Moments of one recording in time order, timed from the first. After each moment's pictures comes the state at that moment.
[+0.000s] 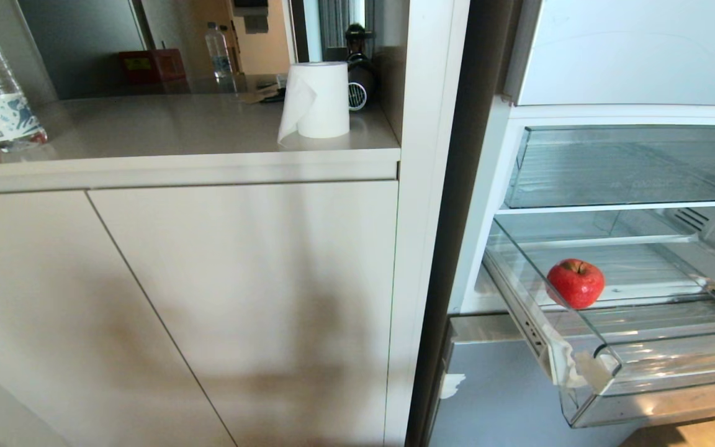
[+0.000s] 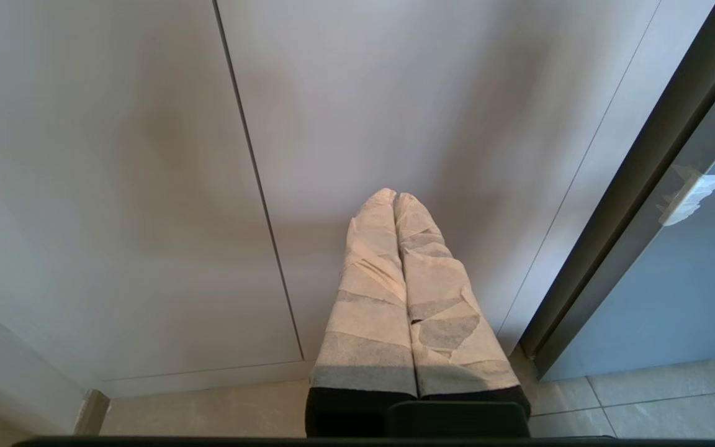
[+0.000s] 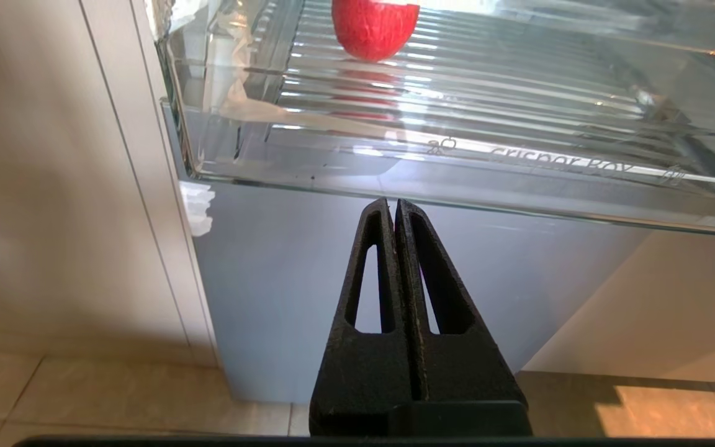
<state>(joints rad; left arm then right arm) 0.00 0.00 -0.03 0.08 0.01 0.01 0.00 0.01 0.00 0.00 0.04 -0.13</state>
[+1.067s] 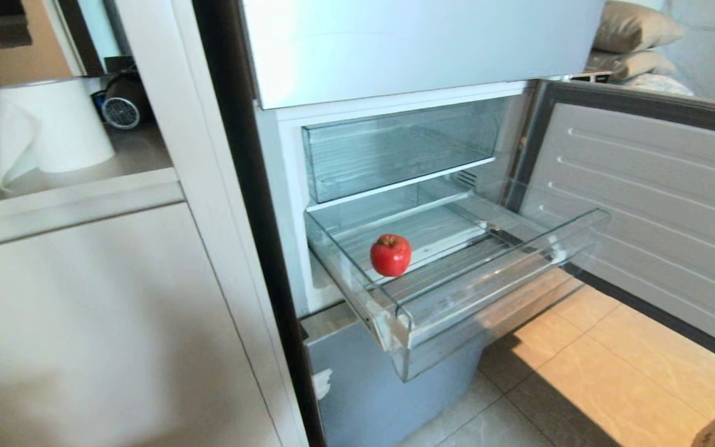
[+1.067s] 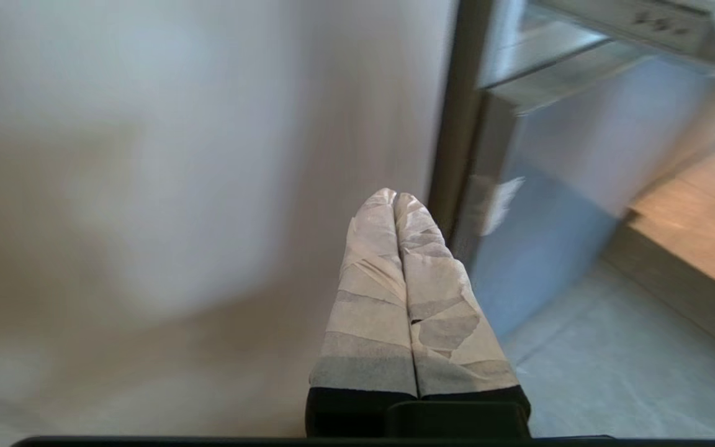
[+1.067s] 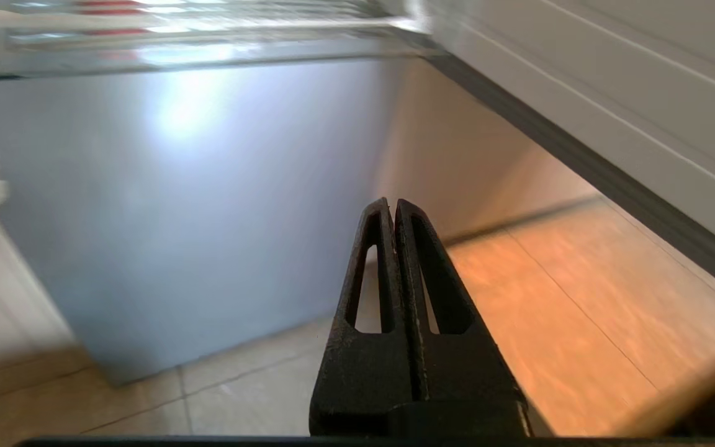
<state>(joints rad) 0.00 0.00 -0.03 0.08 0.01 0.01 0.00 0.00 0.00 0.01 0.04 -0.14</state>
